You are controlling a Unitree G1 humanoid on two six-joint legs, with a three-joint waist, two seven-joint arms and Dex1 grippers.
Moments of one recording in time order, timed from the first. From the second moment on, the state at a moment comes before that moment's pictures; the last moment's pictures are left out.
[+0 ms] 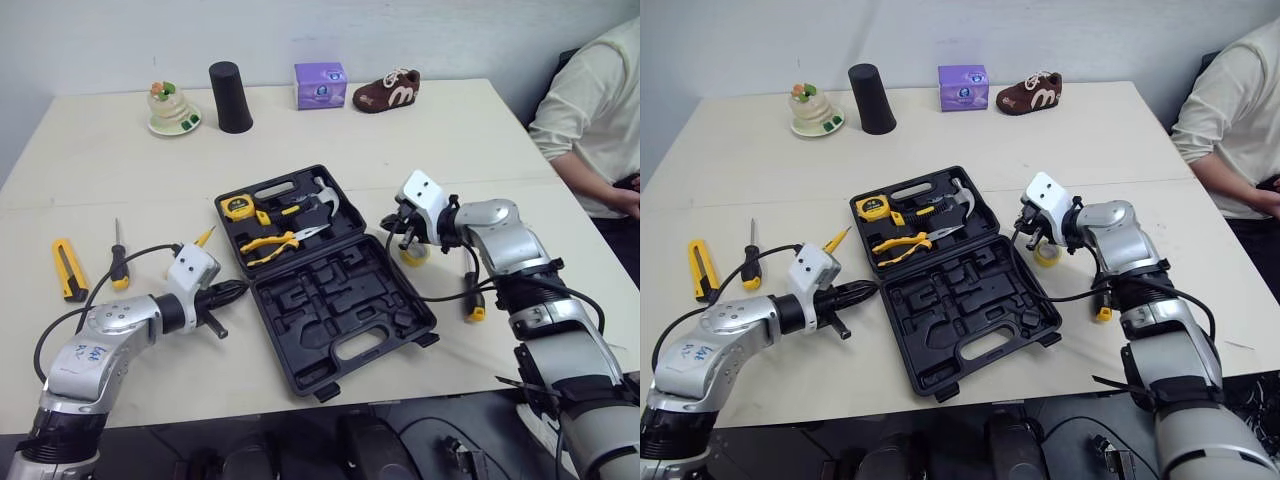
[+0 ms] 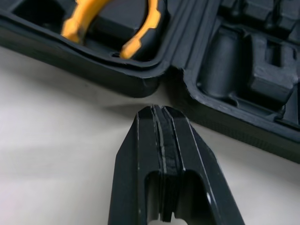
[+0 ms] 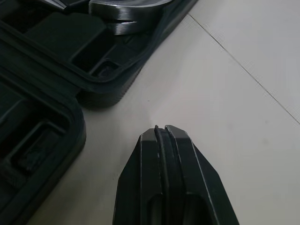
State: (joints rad) left arm -0.17 0.69 0.09 -0.30 -0.42 0.73 -0.60; right arm -0.98 -0.50 0.23 0.70 0.00 0.25 0.91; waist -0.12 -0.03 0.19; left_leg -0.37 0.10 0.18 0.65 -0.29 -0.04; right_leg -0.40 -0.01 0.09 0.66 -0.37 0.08
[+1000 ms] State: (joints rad) left arm -0.43 0.72 -0.06 0.07 -0.21 0.49 -0.88; right arm -0.53 -0.49 0.10 -0.05 0.07 0.65 0.95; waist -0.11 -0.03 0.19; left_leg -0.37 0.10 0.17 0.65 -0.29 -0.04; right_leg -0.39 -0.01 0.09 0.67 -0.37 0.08
